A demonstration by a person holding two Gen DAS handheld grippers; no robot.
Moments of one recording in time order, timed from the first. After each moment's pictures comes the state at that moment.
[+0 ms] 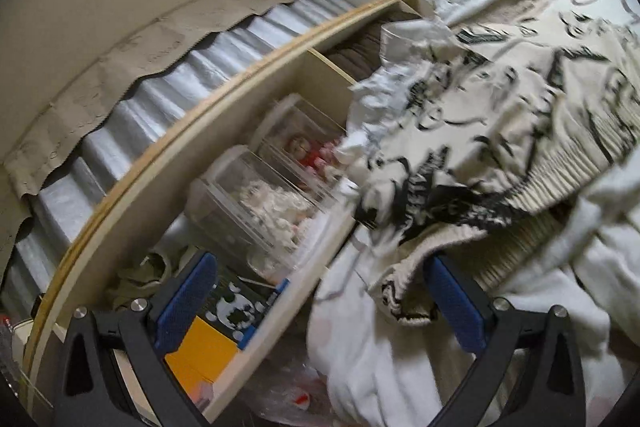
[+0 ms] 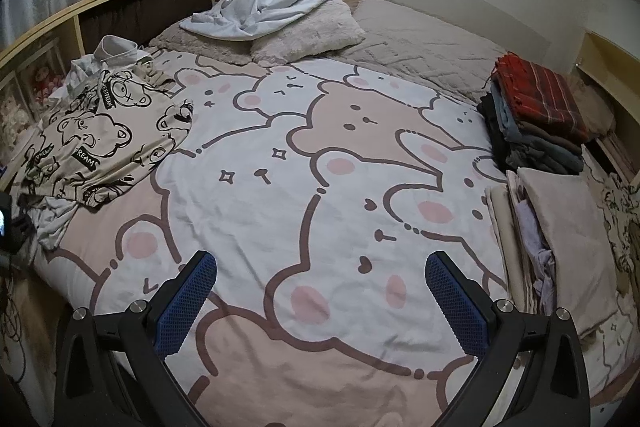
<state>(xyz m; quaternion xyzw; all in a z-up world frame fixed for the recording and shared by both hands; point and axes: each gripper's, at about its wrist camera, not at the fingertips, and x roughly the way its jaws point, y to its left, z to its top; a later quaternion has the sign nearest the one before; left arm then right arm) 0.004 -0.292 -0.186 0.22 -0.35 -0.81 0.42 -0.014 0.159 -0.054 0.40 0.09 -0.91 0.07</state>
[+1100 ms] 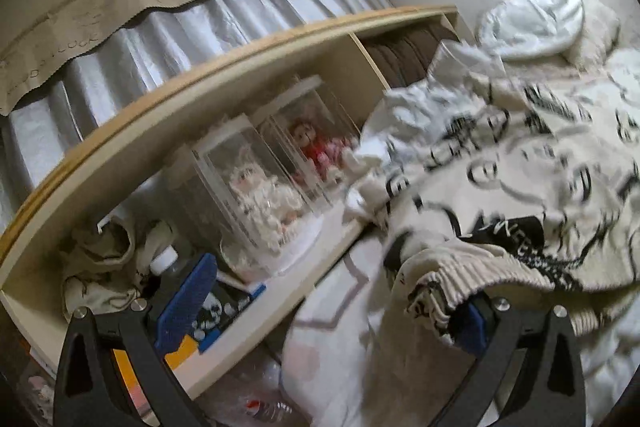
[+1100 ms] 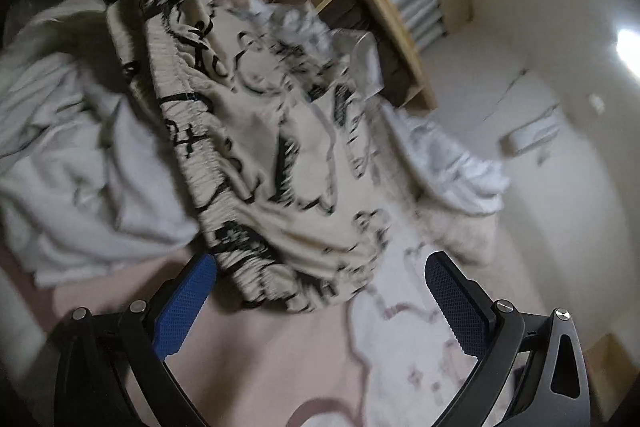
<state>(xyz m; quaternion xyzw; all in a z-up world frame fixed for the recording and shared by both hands) -0.021 -0.349 -0.126 0.21 -0.21 -0.87 0.40 -0.016 -0.176 -0.192 0.09 0.43 -0.87 0.20</state>
